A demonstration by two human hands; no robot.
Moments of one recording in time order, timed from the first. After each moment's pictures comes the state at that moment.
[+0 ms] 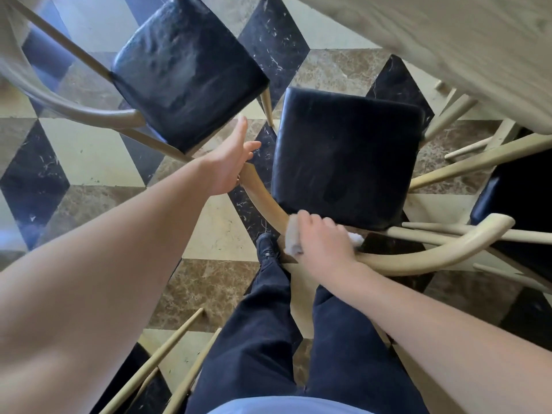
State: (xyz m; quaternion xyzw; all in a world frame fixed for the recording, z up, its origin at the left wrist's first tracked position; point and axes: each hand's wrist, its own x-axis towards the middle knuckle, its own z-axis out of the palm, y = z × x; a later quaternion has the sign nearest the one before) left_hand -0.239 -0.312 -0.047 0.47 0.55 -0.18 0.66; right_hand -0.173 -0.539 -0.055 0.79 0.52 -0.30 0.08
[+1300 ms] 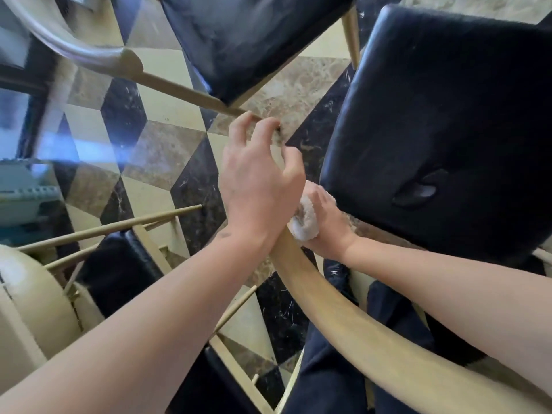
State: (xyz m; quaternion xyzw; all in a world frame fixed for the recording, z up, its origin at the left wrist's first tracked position) left_hand -0.203 -0.382 -0.107 0.71 0.69 0.01 0.16; right_hand -0.158 -0.465 -0.256 0.58 0.57 -0.44 -0.39
